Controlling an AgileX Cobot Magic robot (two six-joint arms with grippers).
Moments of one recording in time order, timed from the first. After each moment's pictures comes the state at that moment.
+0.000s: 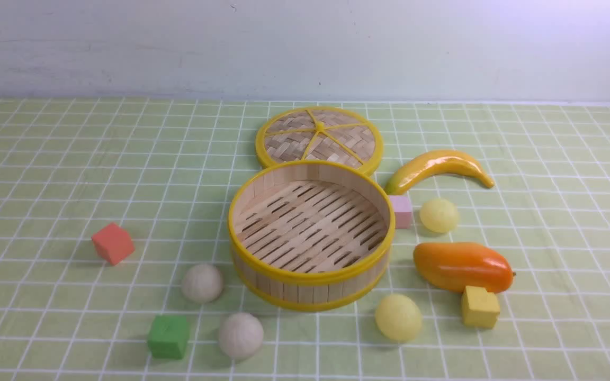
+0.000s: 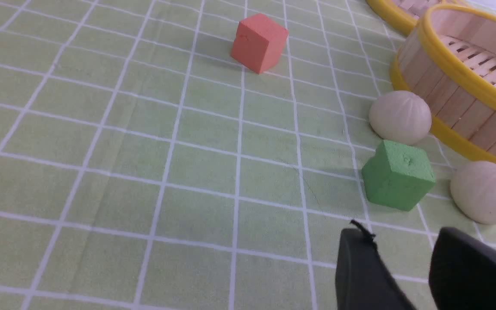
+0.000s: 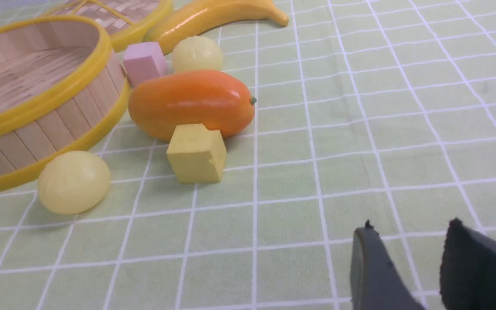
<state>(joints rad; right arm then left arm) -0.01 -0.01 0.02 0.15 0.40 0.03 -0.06 -0.01 0.03 -0.15 0.38 -0.16</state>
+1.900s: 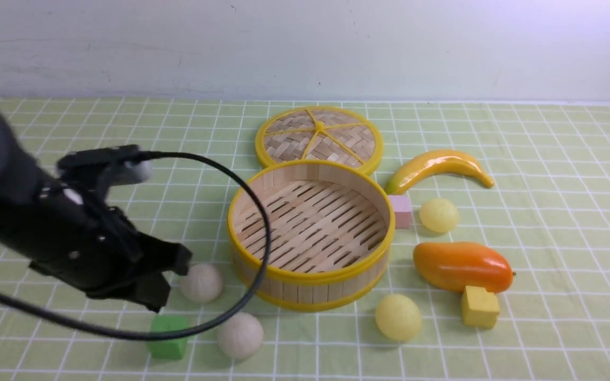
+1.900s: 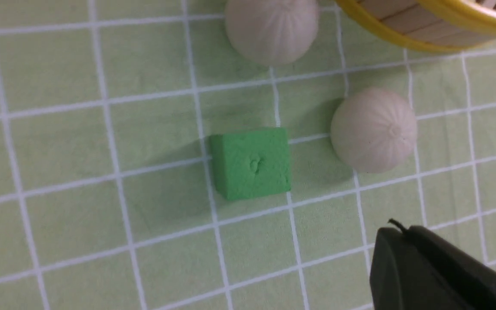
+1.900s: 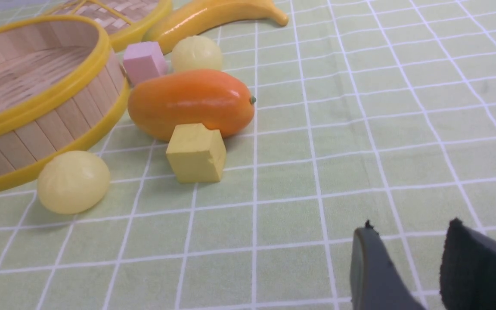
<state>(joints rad) -0.01 -0.01 0.02 0.15 0.40 0.03 -0.27 1.43 -1.01 -0.27 0.84 0.03</state>
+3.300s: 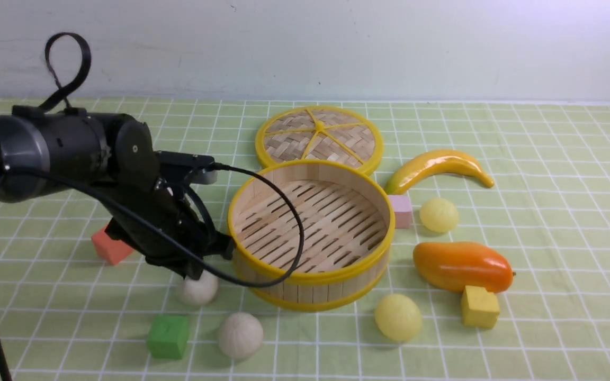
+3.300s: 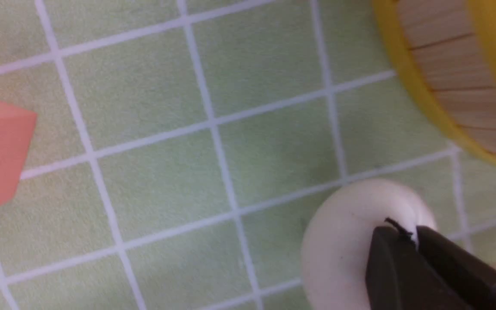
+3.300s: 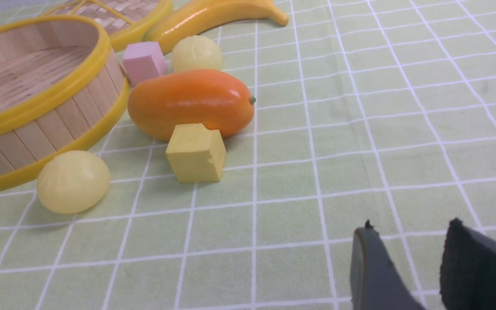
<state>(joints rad) -0.01 -0.01 0.02 0.15 0.40 0.03 -0.32 1.79 -1.26 -0.14 0.74 0.06</state>
